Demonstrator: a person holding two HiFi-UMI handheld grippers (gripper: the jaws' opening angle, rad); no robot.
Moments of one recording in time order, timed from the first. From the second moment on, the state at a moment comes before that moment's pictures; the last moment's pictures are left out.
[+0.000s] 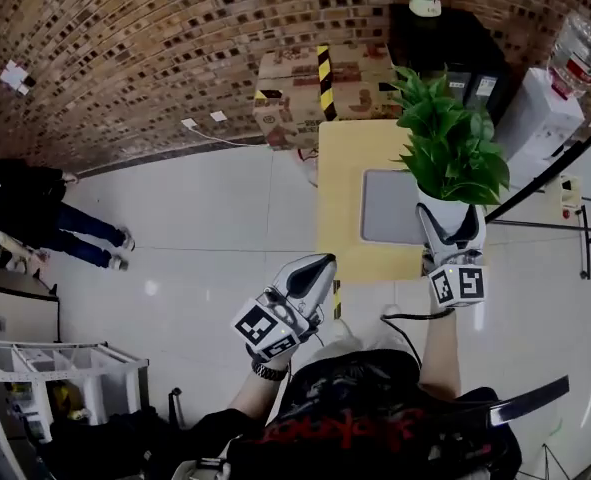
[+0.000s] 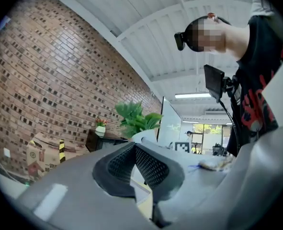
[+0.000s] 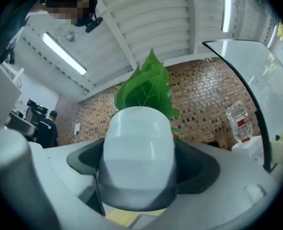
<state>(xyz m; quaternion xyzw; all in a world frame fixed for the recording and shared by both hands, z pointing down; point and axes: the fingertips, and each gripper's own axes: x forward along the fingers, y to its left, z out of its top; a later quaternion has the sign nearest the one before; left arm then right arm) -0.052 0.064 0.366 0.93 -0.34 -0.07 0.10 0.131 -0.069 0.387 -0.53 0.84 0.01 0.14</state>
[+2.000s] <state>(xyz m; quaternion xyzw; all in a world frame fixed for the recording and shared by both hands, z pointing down) 0.077 -0.064 0.612 0.88 -0.39 0.14 0.22 0.172 -0.155 0.782 -0.46 0.85 -0.19 -0.17</state>
